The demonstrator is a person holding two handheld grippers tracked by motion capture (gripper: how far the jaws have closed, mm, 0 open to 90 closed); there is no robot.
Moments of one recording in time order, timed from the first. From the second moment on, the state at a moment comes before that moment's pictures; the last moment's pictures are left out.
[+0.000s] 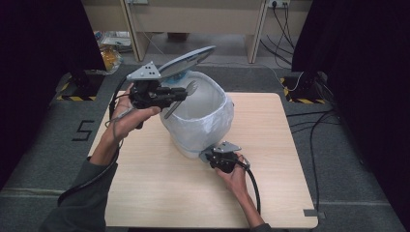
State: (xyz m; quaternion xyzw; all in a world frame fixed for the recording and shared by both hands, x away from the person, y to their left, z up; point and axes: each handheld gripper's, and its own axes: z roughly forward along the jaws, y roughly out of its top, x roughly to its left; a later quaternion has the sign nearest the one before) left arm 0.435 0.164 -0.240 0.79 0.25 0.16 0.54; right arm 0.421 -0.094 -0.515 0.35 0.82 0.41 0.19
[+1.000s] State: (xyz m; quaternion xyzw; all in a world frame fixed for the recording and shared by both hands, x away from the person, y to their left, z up) left arm 0.463 0.135 -0.251 0.78 0.27 0.20 0.52; right arm 0.421 -0.094 -0.515 0.35 0.82 0.41 0.19
